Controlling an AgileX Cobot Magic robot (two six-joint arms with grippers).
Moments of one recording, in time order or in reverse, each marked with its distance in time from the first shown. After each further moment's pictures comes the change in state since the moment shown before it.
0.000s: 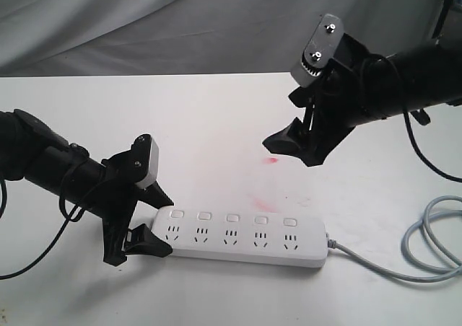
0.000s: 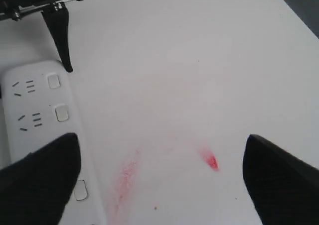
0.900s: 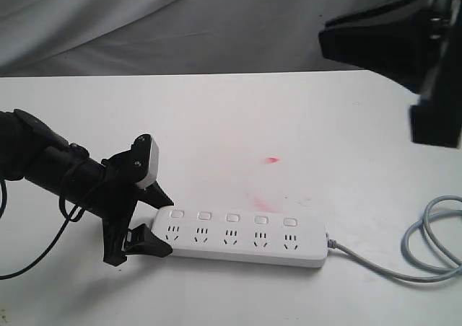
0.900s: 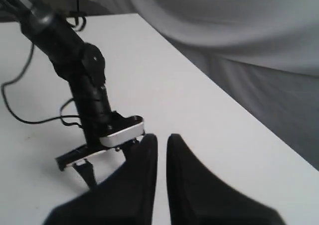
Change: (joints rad) left arm 0.000 0.000 0.000 0.000 0.000 0.000; right arm 0.000 -0.626 0.123 0.098 0.153 0.242
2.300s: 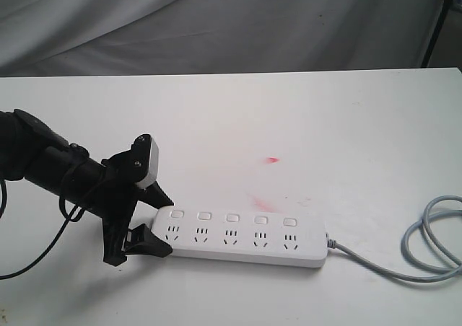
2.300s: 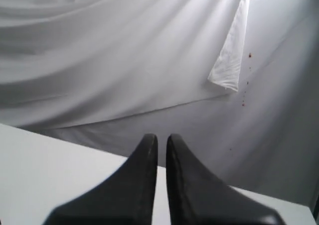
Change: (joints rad) left arm 0.000 0.000 0.000 0.000 0.000 0.000; right arm 0.000 -0.937 0.479 -1.046 -0.376 1.171
